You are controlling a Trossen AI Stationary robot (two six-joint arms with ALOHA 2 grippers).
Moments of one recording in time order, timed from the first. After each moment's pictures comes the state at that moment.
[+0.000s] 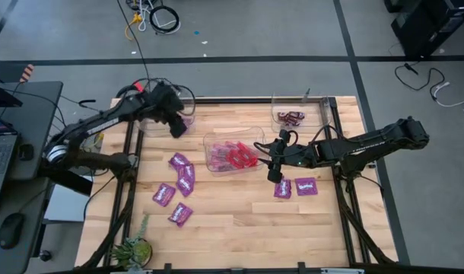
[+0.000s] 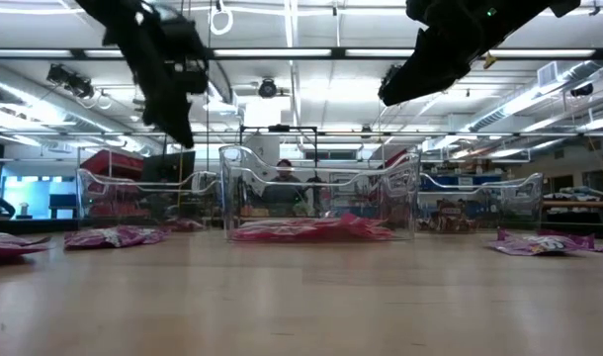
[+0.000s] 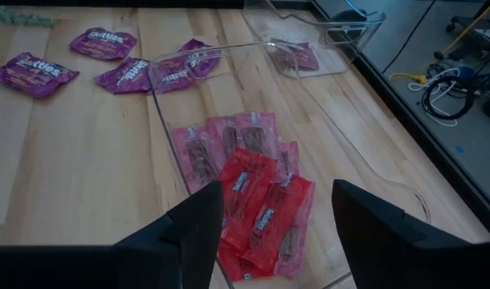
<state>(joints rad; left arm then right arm) 0.71 1.19 0.97 -0.75 0.04 0.09 0.13 1.21 0.77 -0.19 0.44 0.14</state>
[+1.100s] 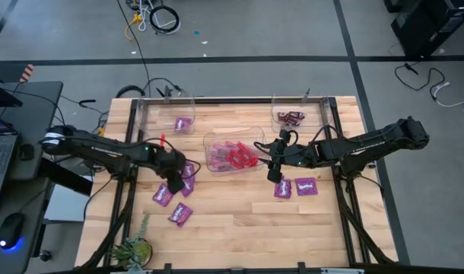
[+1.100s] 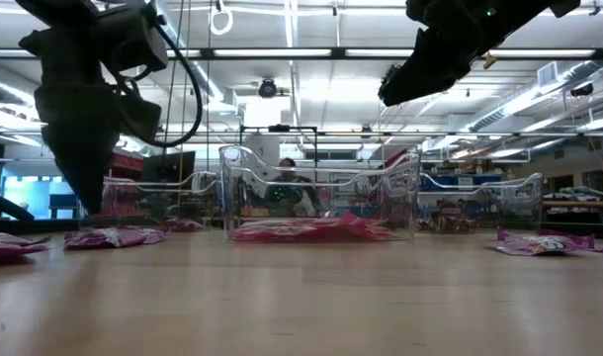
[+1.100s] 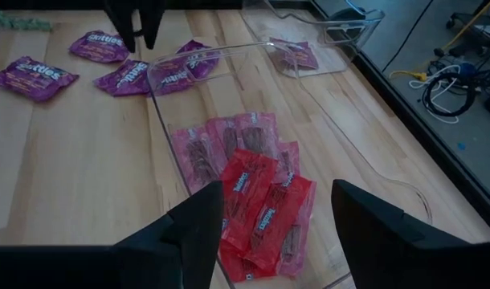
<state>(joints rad) -0.05 1.15 0.58 -0.67 0.04 -0.64 0.13 1.21 0.77 -0.19 0.44 0.15</state>
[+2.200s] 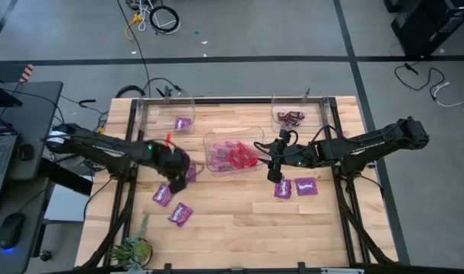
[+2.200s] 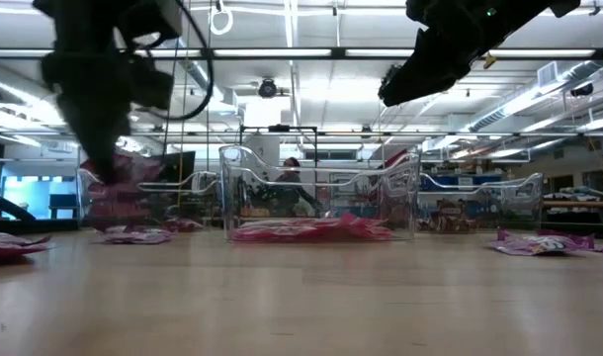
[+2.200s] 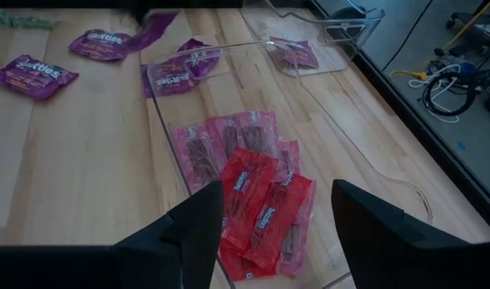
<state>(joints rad) -0.10 1.22 0.78 -0.88 -0.06 -0.58 0.13 1.21 0.77 -0.19 0.44 0.15</state>
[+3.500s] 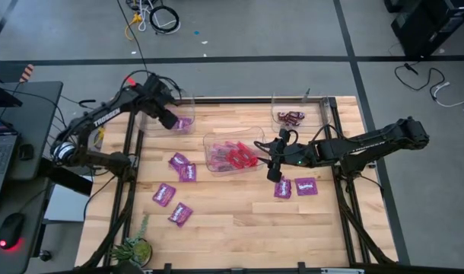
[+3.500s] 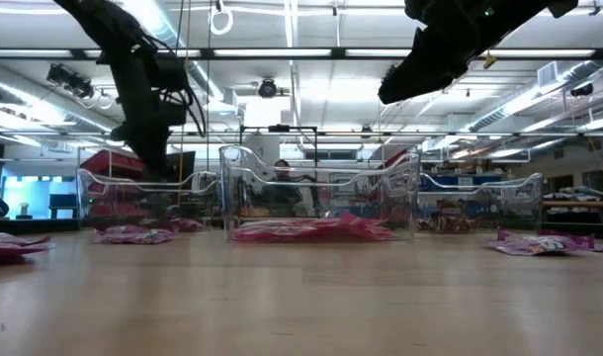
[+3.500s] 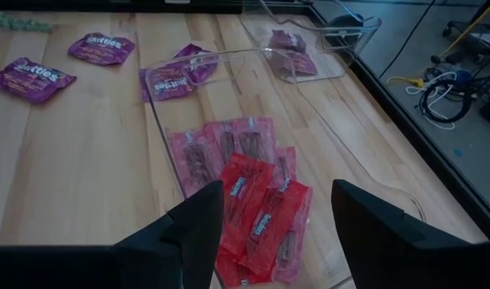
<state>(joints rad) 0.97 1.27 0.94 -0.83 0.00 0.09 0.13 1.21 0.77 -0.17 0.44 0.13</state>
